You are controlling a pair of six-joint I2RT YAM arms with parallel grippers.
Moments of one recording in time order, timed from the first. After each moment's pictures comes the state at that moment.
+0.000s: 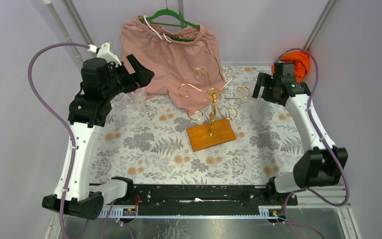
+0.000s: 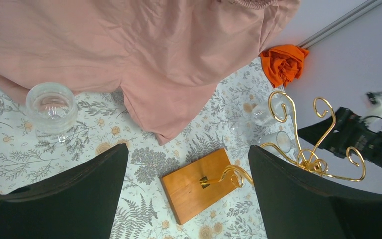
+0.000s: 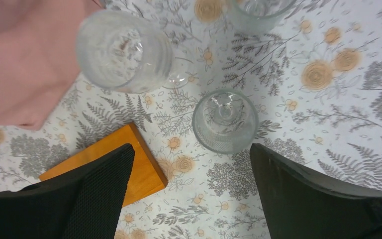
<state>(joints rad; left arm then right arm) -0.14 1.16 1.54 -0.69 0.20 -0.51 0.07 1.49 1.36 -0.77 0.04 0.31</state>
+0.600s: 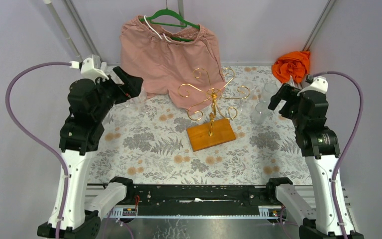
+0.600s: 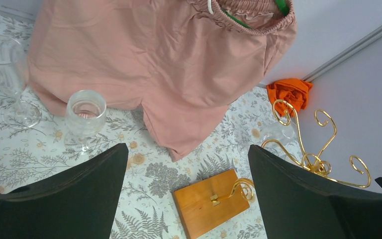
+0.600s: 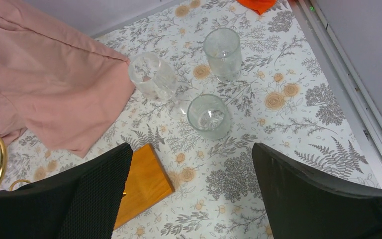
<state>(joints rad) -0.14 0.95 1.40 -0.62 0.07 -0.50 0.07 0.86 1.17 -0.72 0.17 0.35</state>
